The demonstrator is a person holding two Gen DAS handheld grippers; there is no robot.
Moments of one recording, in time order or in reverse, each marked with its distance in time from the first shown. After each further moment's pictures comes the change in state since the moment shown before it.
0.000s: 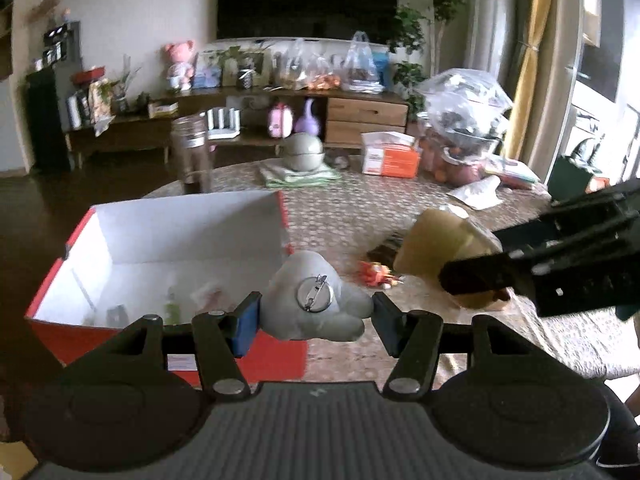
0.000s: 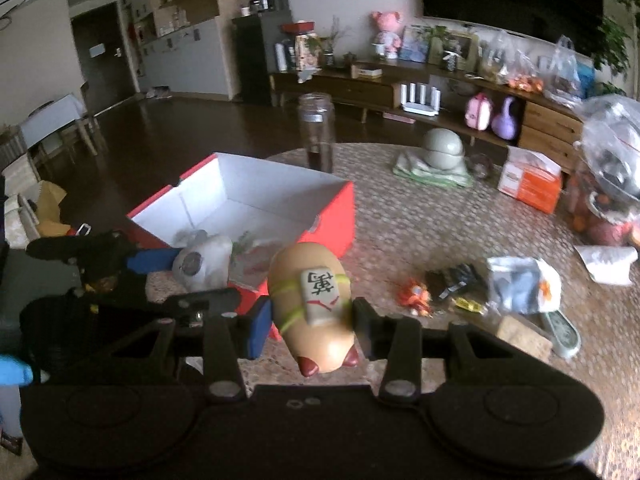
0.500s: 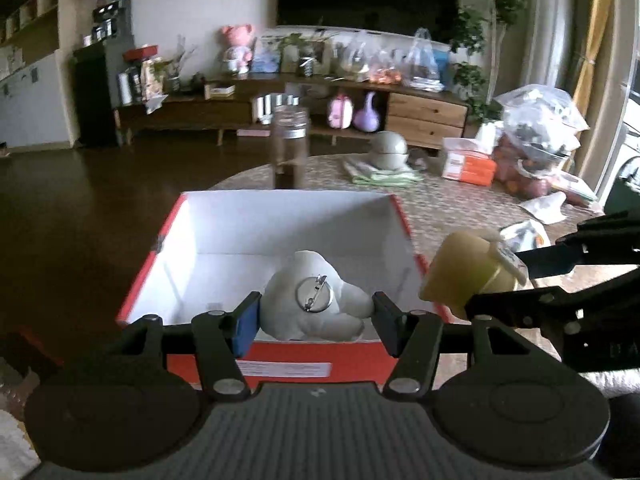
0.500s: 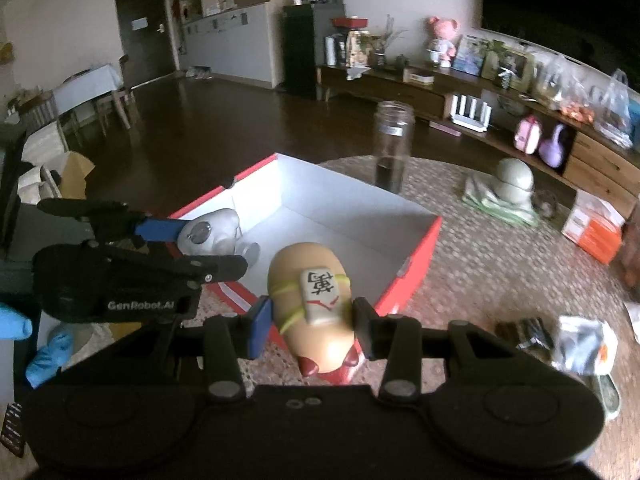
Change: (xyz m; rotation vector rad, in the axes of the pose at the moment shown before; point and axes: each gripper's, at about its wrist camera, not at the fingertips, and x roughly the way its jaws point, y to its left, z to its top) left arm -0.003 0.094 0.013 -0.078 0.037 0.124; right arm 0.056 0.067 0.038 -0.121 0.020 0.069
